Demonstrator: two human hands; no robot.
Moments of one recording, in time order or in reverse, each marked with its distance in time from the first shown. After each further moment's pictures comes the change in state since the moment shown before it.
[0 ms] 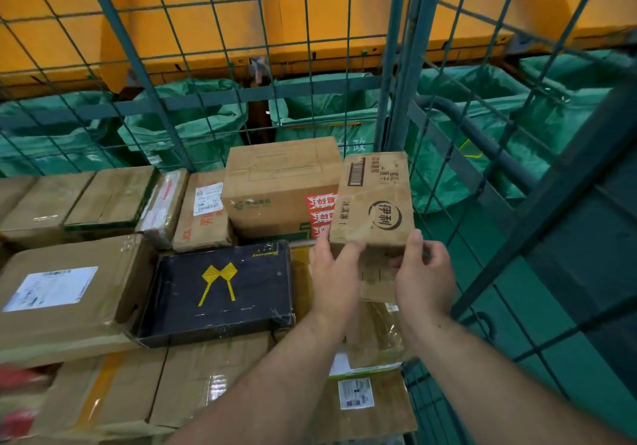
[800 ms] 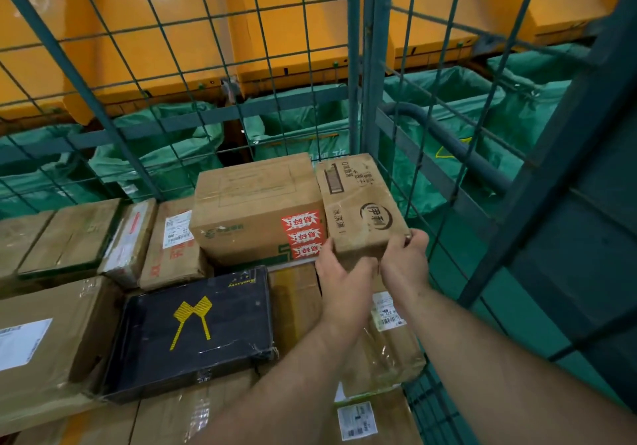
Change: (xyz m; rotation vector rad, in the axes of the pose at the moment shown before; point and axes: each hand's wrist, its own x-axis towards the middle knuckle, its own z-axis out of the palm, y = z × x) left_hand 0.017 -0.006 0.047 0.107 -0.082 0.029; right_hand 0.082 0.013 0.028 0.019 -0.095 0.093
